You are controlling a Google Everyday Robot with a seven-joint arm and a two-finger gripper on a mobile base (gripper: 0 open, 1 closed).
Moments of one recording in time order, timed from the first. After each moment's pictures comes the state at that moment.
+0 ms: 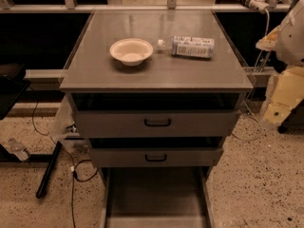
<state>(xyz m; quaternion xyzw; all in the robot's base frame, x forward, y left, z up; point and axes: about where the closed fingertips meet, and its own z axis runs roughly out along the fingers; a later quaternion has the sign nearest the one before) 0.438 -0.217 0.976 -0.60 0.78 -0.03 0.16</state>
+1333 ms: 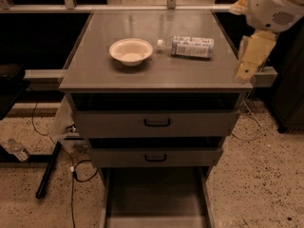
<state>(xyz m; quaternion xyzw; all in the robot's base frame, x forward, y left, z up) 0.542 -0.196 0.995 -0.65 0.72 -0.07 0.23</state>
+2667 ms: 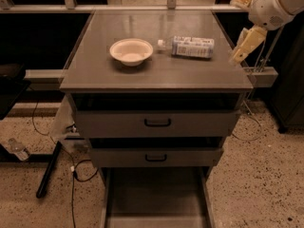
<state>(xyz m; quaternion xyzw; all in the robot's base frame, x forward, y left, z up) 0.666 -0.235 0.969 -0.65 0.67 -0.02 0.36</state>
